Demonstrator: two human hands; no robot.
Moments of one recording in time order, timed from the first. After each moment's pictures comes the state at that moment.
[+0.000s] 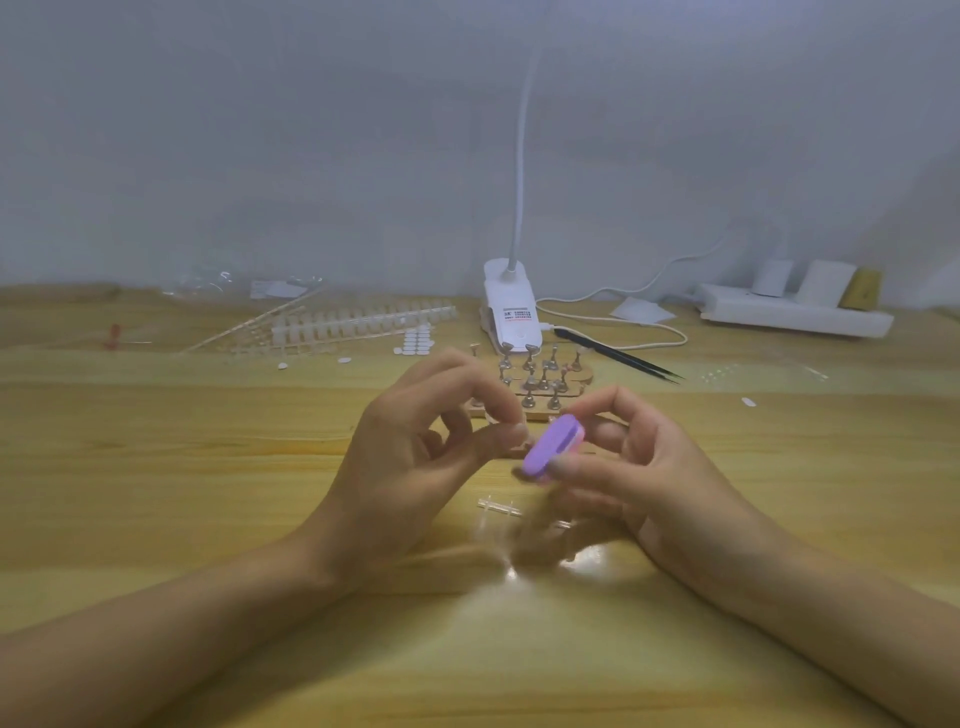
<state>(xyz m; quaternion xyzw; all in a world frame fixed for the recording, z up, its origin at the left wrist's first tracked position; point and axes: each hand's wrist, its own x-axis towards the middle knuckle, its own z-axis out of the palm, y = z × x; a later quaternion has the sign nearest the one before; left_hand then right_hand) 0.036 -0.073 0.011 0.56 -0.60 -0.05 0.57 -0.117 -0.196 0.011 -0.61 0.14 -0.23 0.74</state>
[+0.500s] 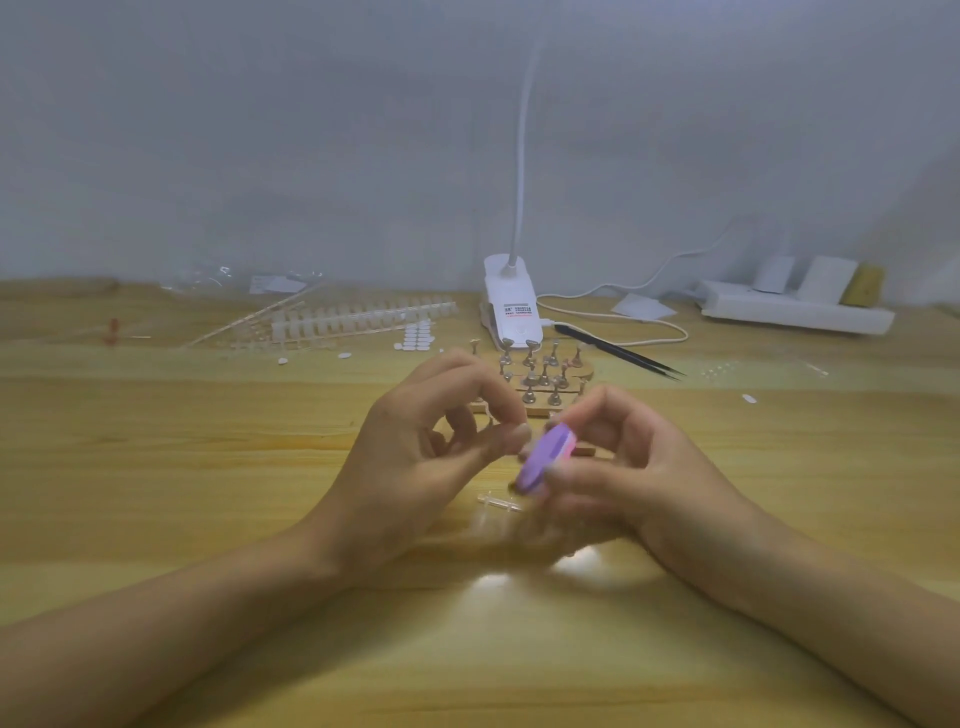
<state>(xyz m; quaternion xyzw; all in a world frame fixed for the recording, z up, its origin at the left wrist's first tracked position) 0.037 -0.074 0.009 0.56 -0.60 -0.08 0.56 -0.119 -0.194 0.014 -0.63 0.13 -0.22 0.74</state>
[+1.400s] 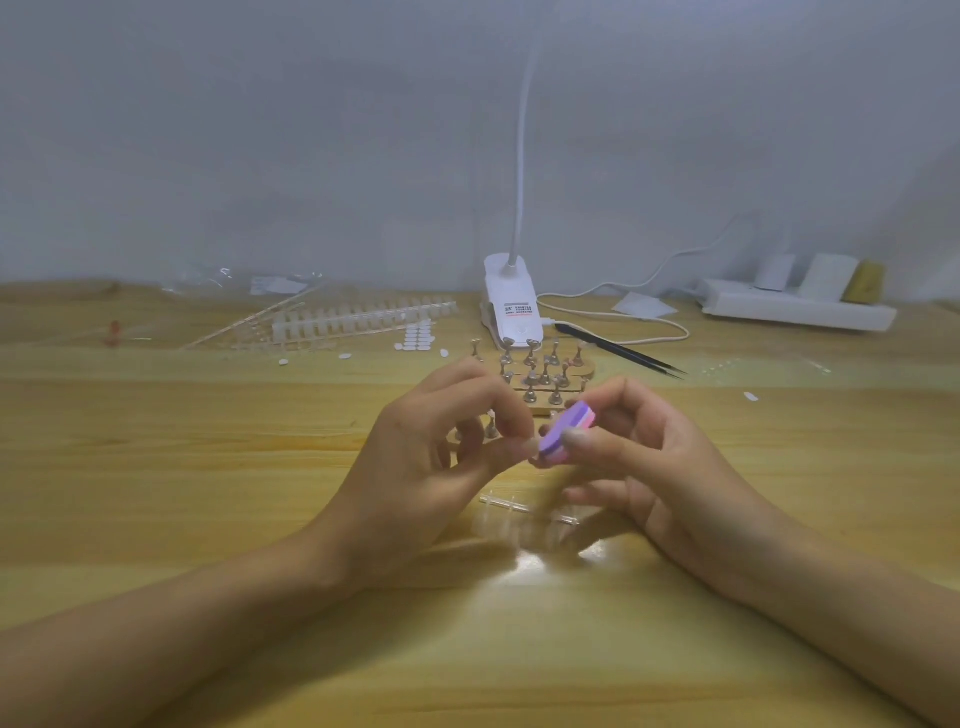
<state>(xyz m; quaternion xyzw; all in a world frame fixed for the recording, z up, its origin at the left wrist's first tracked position) 0.032 -0.072 0.012 0.58 -0.62 -0.06 0.53 -0.119 -0.197 0.014 -0.62 0.14 -0.22 0.74</state>
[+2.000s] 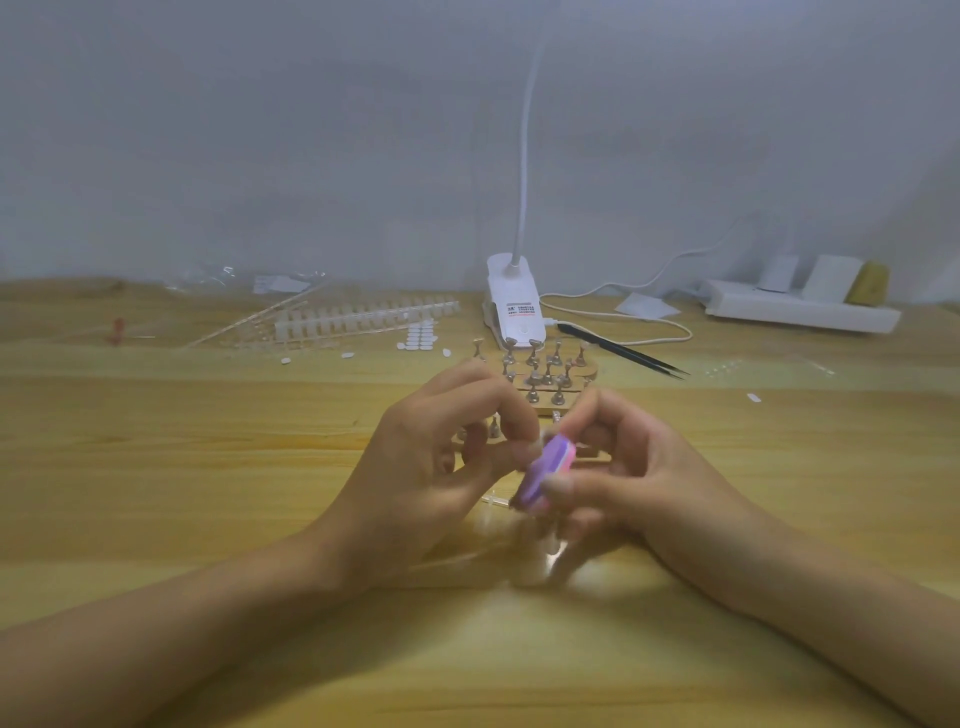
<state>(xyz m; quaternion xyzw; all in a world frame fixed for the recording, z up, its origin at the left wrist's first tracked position) 0.032 -0.071 0.012 0.58 -0.63 -0.05 0.51 -0.119 -0.197 0.011 -0.66 0.11 -0.18 0.72</state>
